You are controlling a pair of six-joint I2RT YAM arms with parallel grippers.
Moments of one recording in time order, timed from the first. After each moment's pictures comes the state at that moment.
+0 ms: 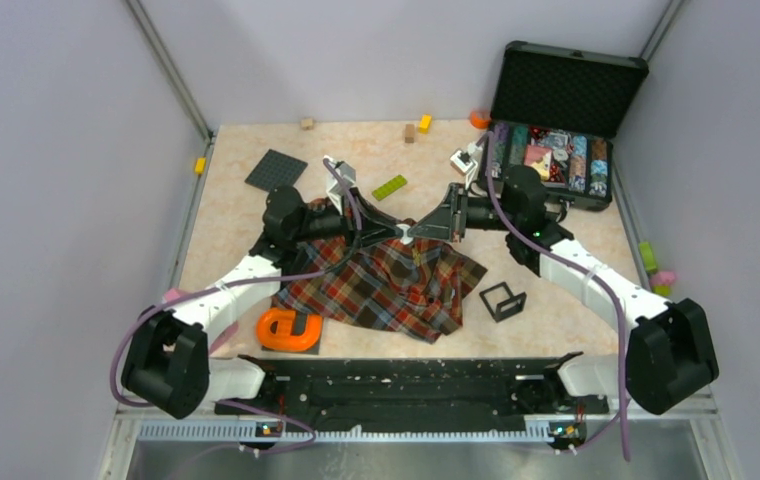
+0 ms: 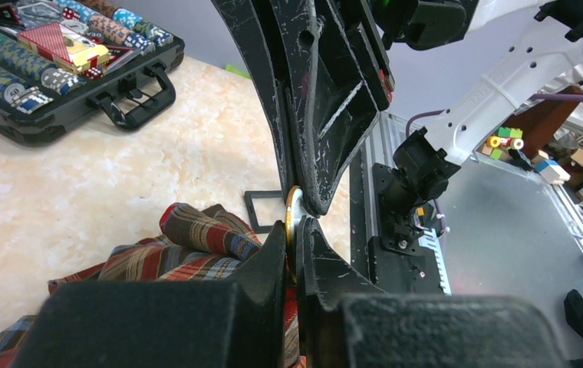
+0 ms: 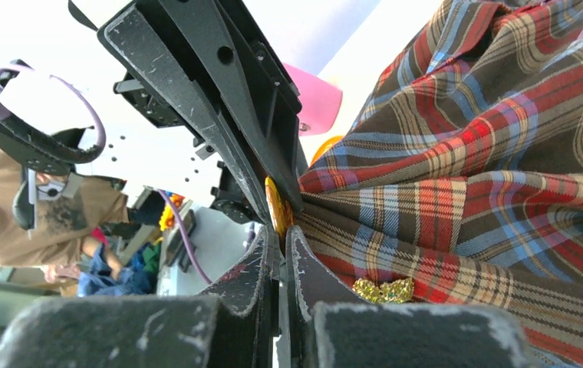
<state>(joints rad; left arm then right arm) -0.45 1.29 0.78 0.64 1.02 -0.44 0.48 1.29 0.90 0.25 -0.93 0.71</state>
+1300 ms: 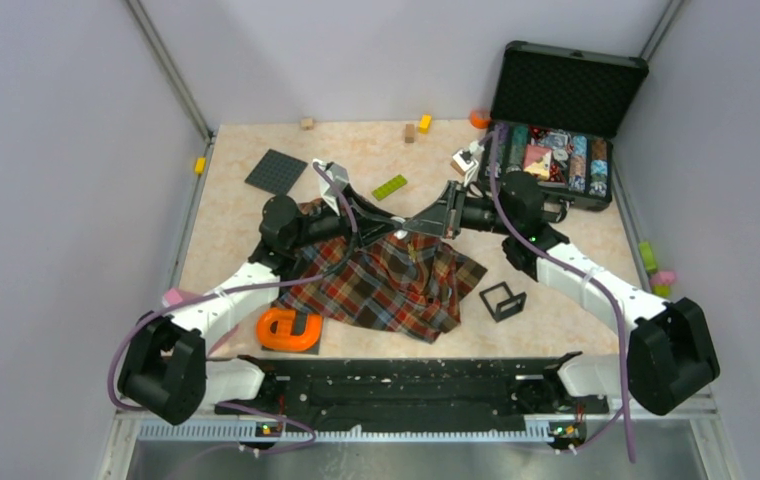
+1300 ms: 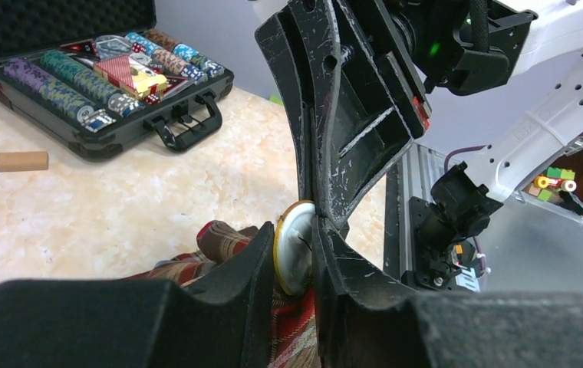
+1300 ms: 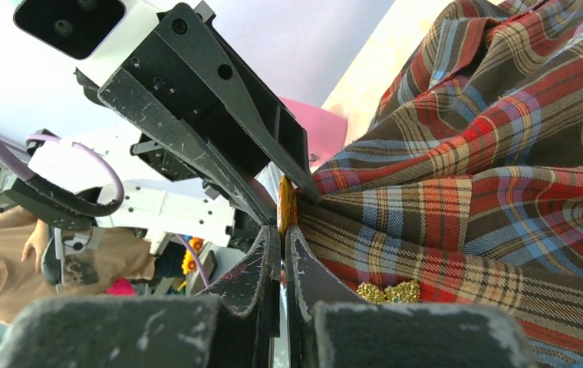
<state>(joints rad) -0.46 1.25 0.71 0.75 0.86 -0.45 0.52 1.28 0.86 0.36 -0.80 0.89</state>
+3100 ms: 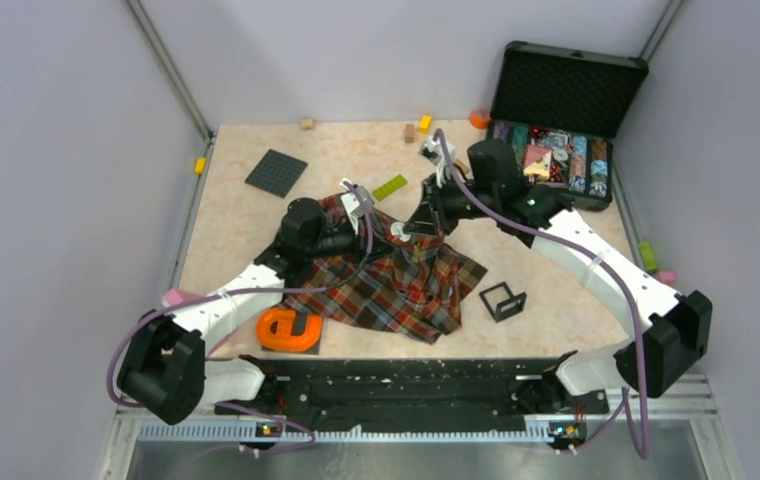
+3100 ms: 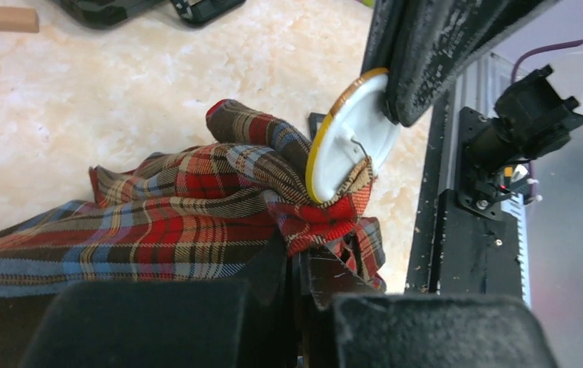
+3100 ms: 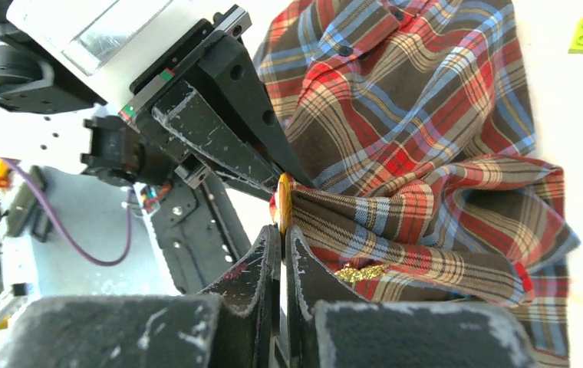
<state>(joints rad) -0.51 1.25 0.71 0.35 0.79 -0.17 0.61 1.35 1.28 -0.44 -0.62 0.24</state>
